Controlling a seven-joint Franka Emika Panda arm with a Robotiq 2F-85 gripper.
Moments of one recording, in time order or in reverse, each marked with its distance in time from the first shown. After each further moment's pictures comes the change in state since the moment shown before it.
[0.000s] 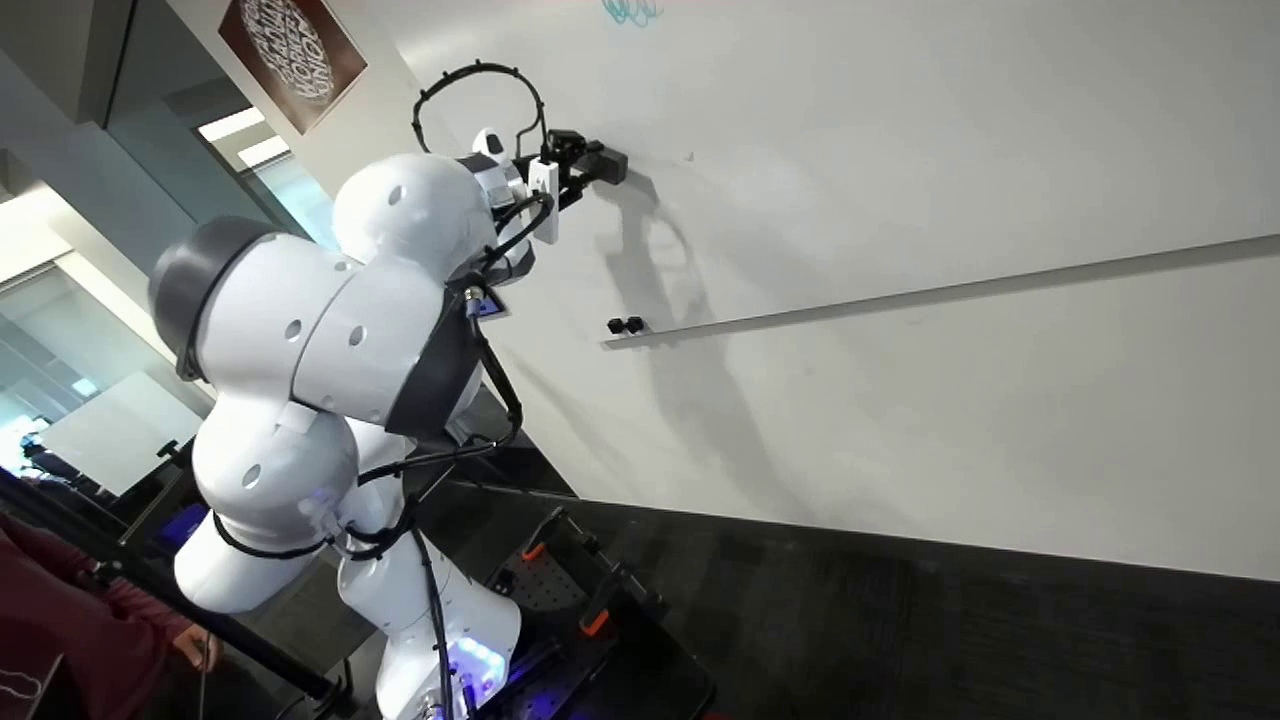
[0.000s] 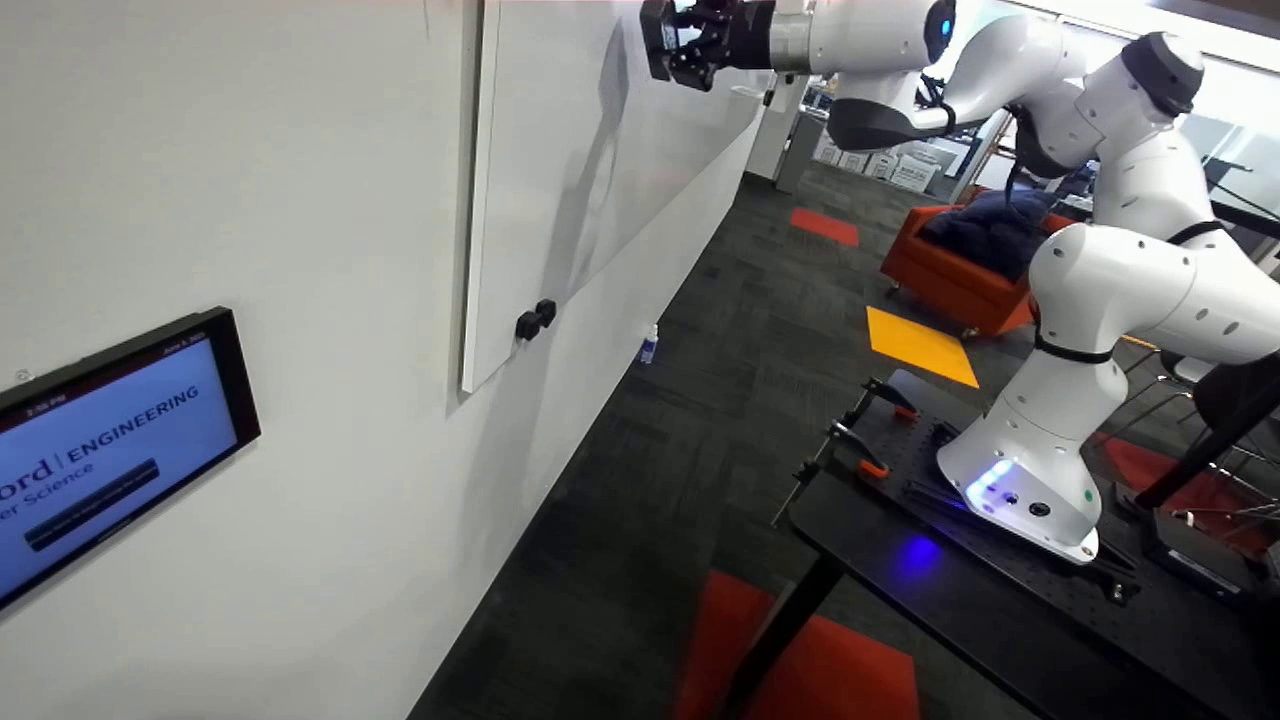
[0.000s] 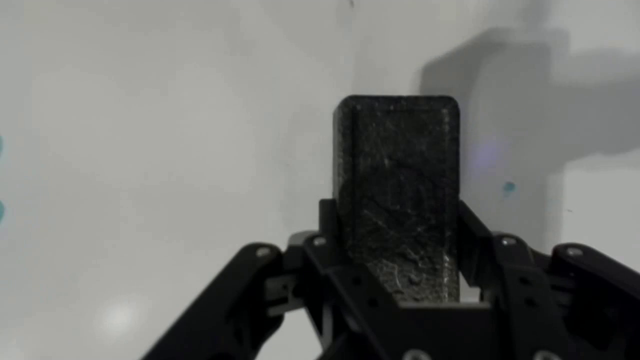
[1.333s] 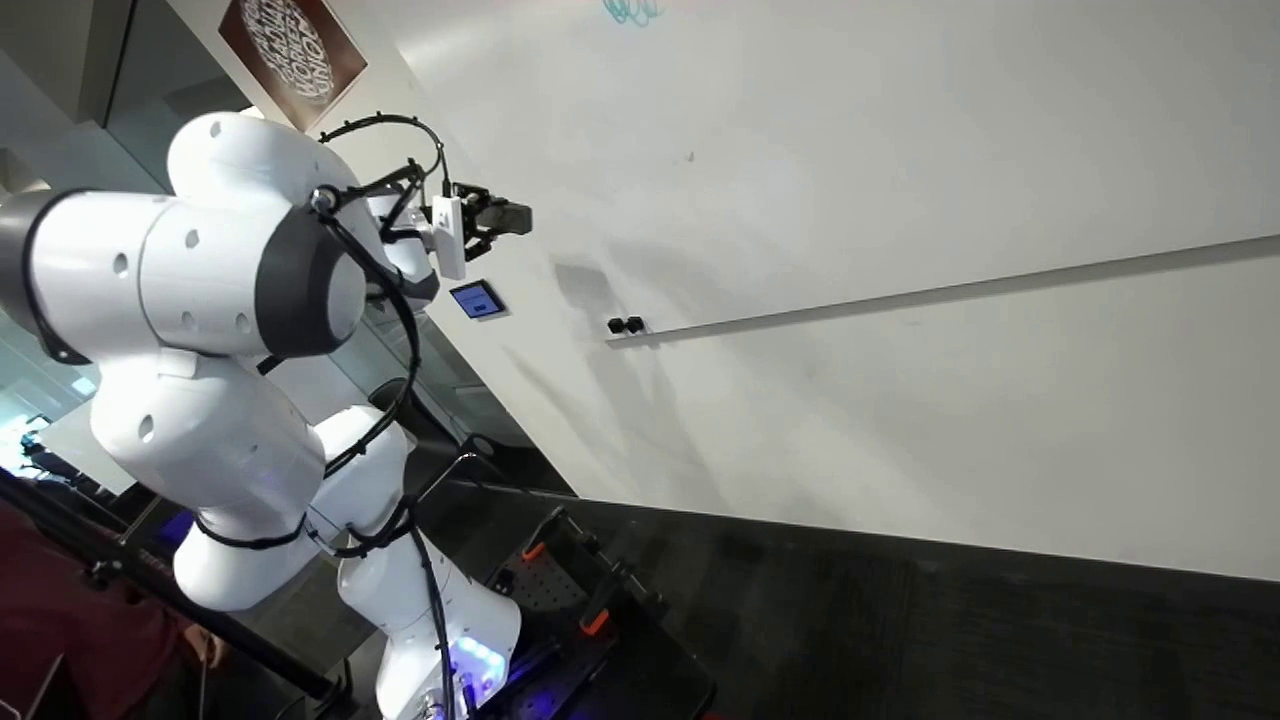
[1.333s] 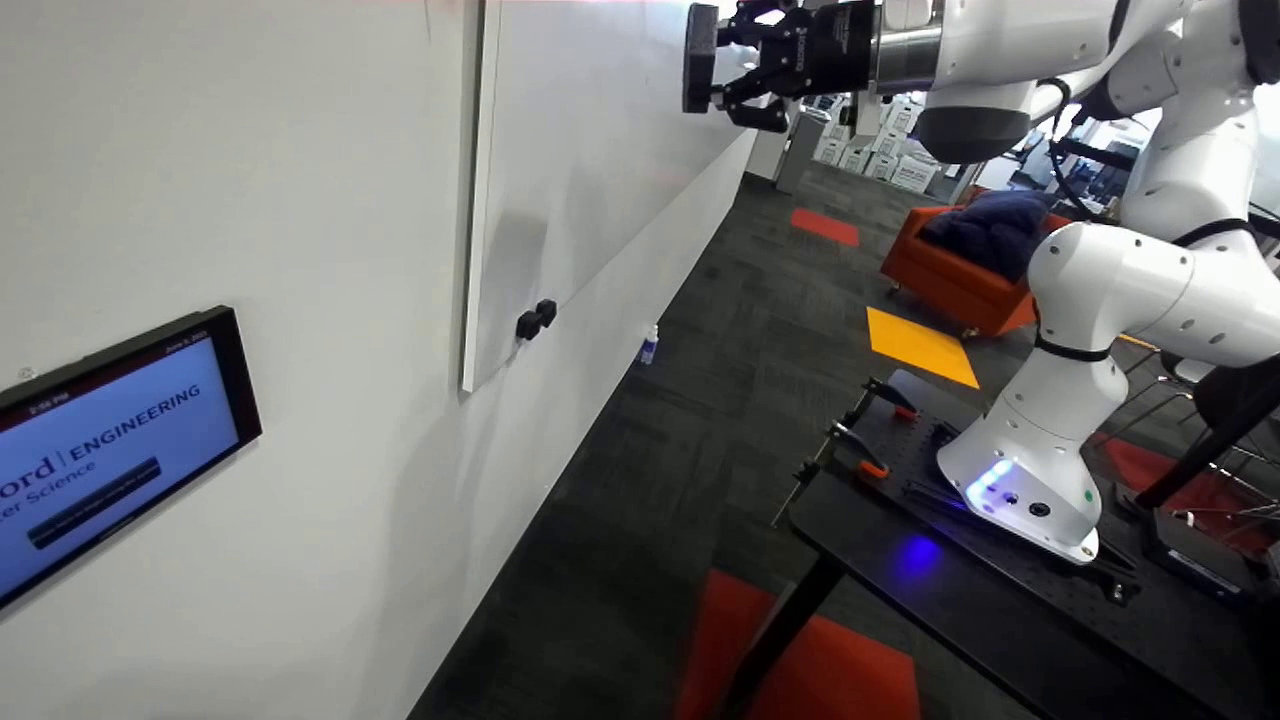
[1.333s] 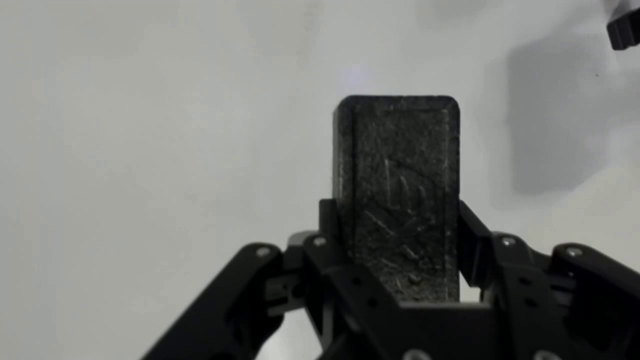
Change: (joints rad) arm -0.070 0.264 0.297 -0.186 0.345 0.090 -0.029
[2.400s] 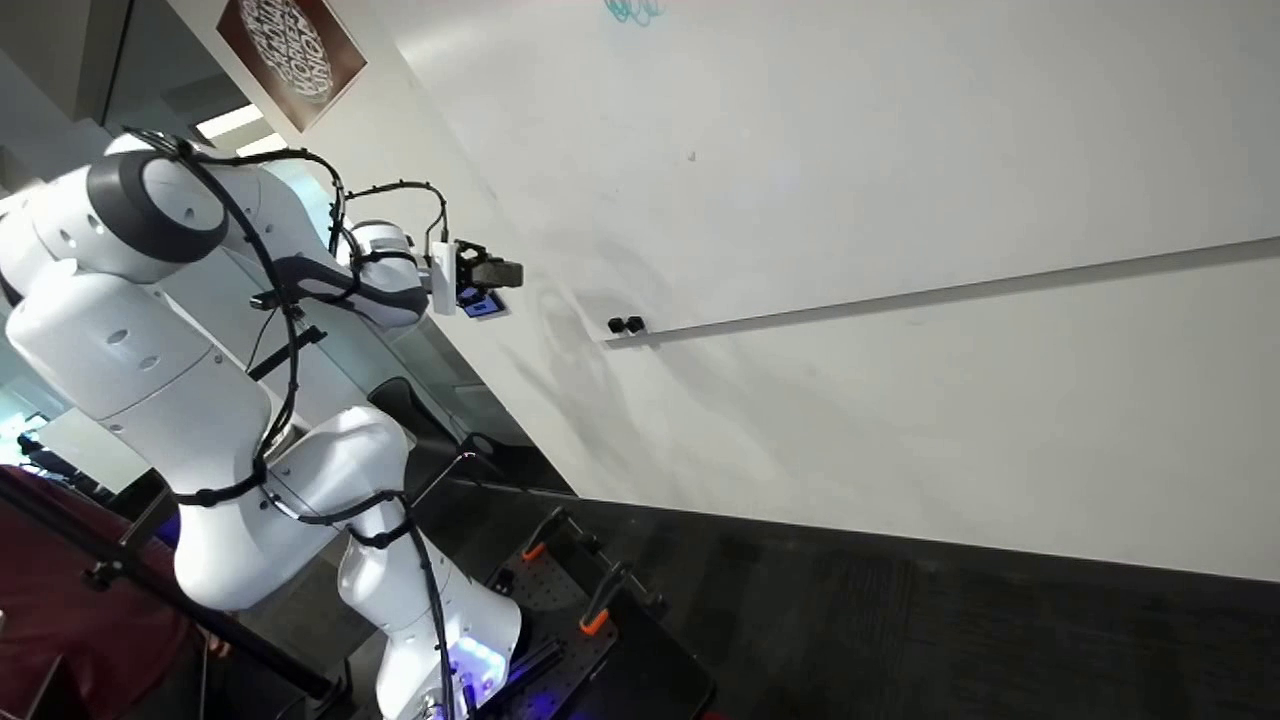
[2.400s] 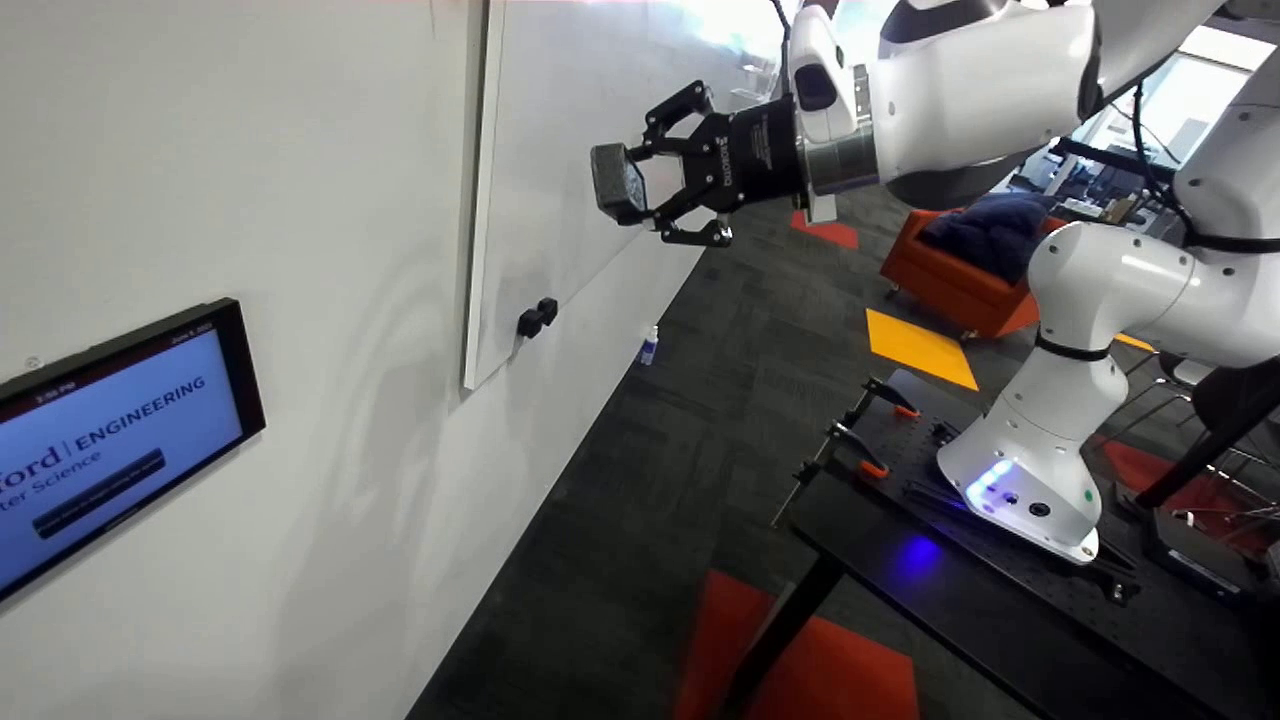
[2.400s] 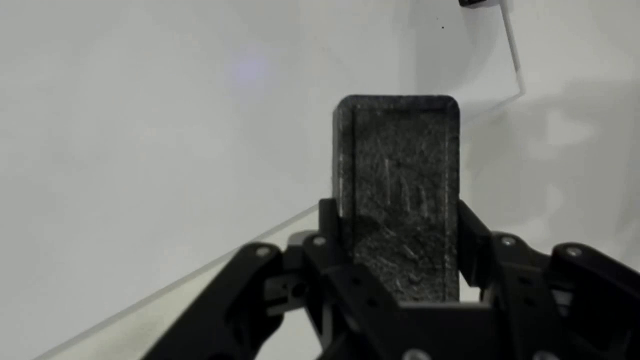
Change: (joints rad) arm -0.039 0.726 0.080 0.210 0.370 0.357 0.111
